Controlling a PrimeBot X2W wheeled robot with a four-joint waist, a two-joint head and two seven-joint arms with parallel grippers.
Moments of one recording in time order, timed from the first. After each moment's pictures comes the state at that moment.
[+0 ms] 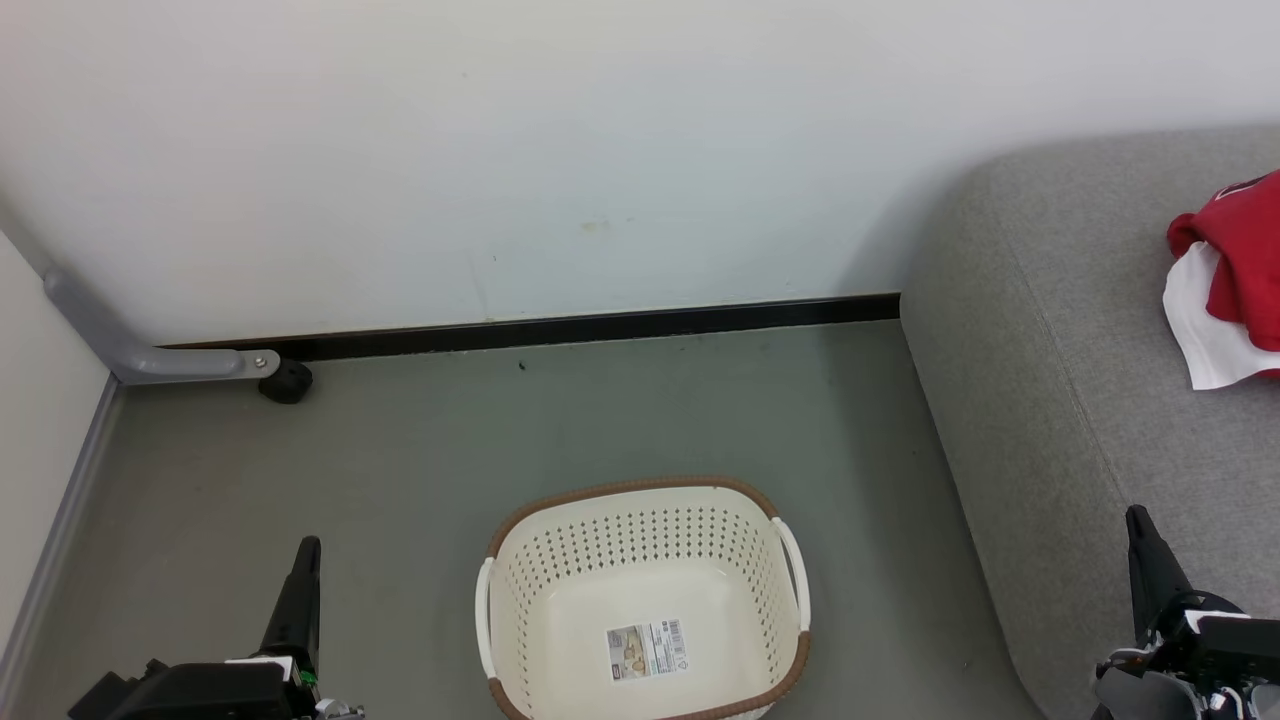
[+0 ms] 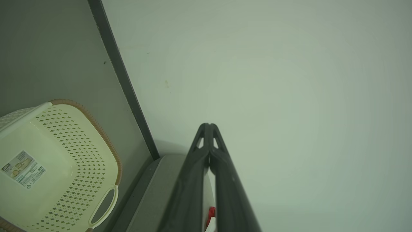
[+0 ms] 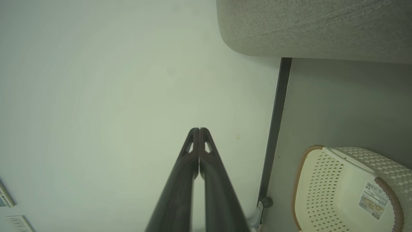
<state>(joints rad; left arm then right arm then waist) -0.08 0.04 0.09 0.31 -1.58 -0.12 0.11 -0.08 -0.04 -0.14 0.31 1.59 0.12 0.11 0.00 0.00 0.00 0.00</state>
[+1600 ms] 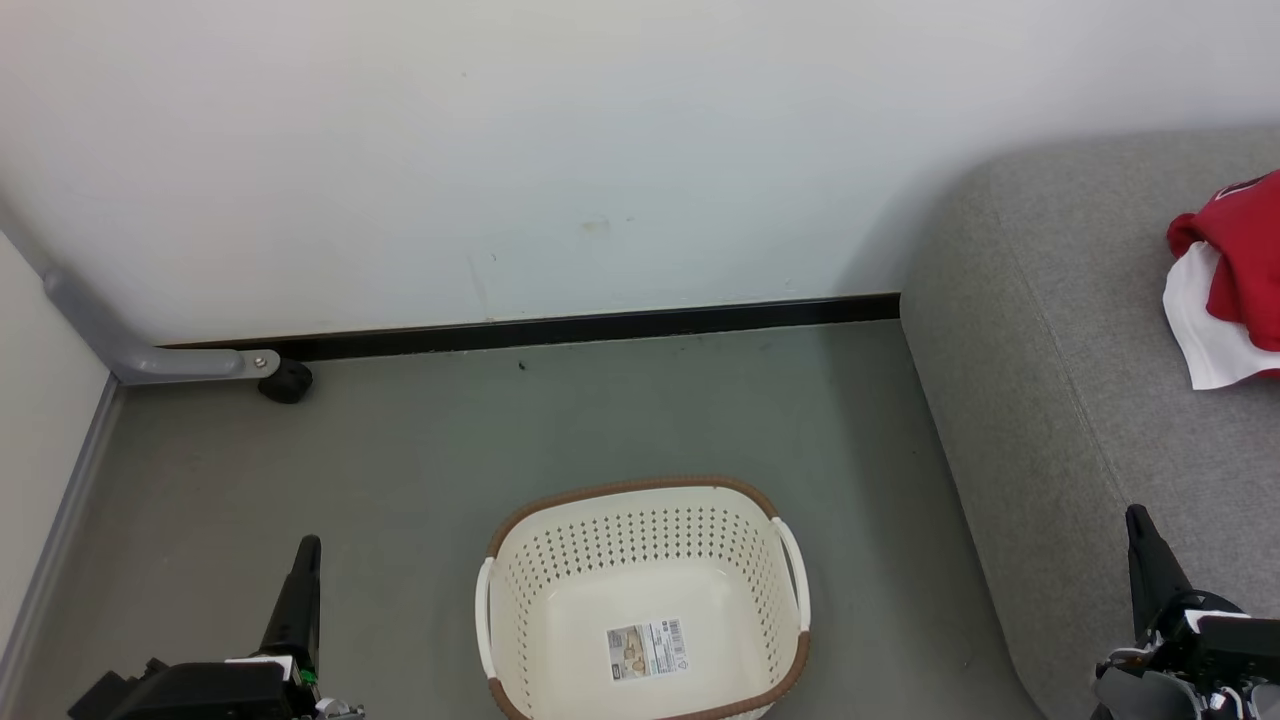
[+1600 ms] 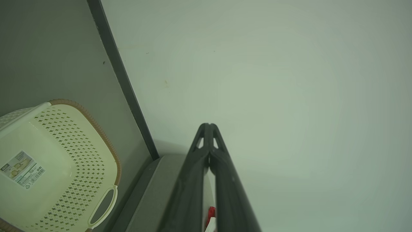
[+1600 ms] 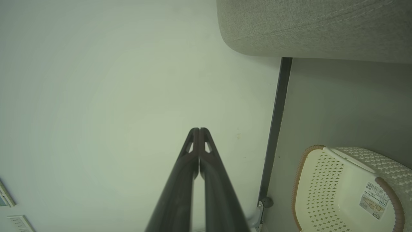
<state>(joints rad) -0.08 0.04 0.09 0.30 -1.58 -0.12 0.11 -0.08 -0.04 -0.14 0.30 1.59 0.12 0.11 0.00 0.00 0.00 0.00</state>
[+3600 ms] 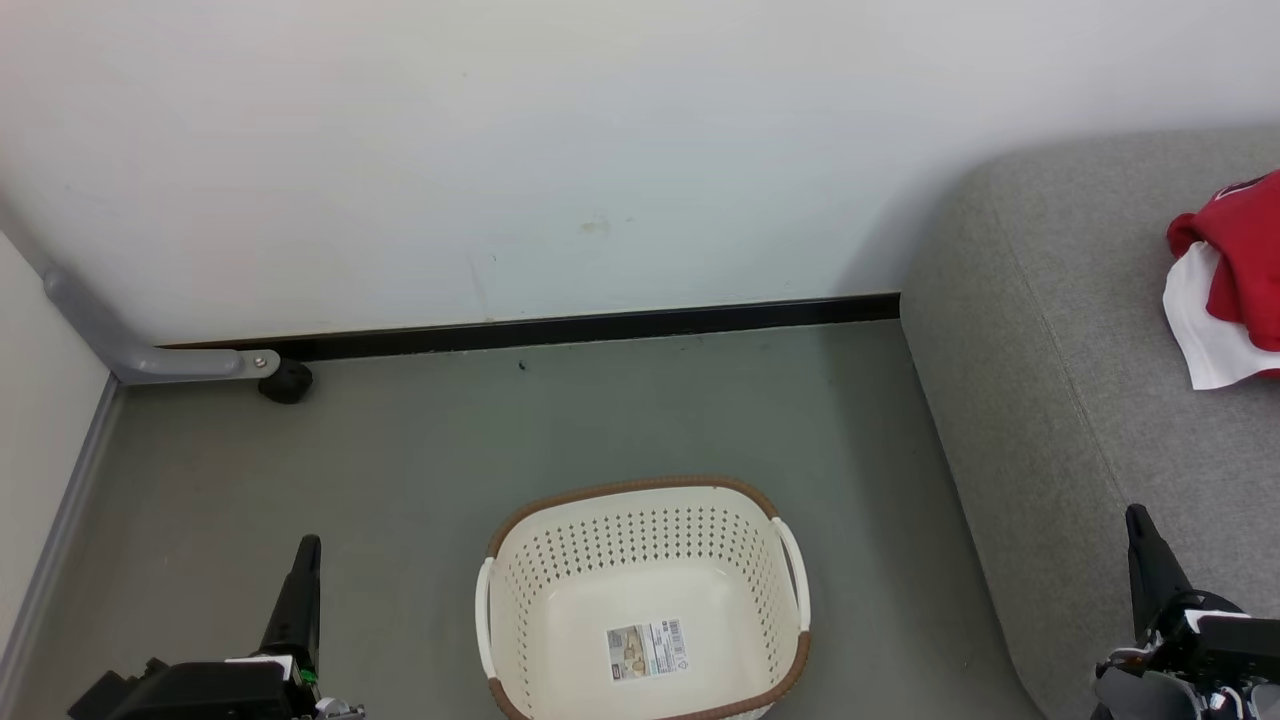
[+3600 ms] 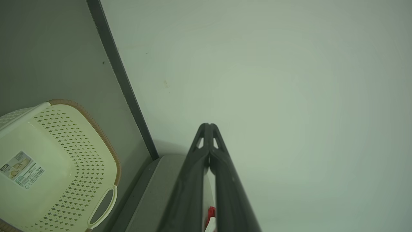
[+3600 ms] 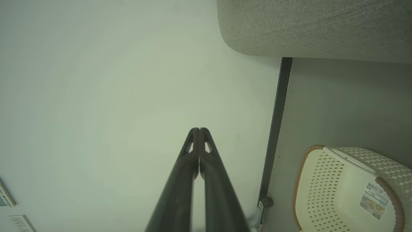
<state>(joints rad) -0.08 0.04 0.09 0.30 -1.58 -0.12 0.11 -0.08 -0.04 -0.14 0.30 1.59 0.12 0.11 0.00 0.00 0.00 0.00</state>
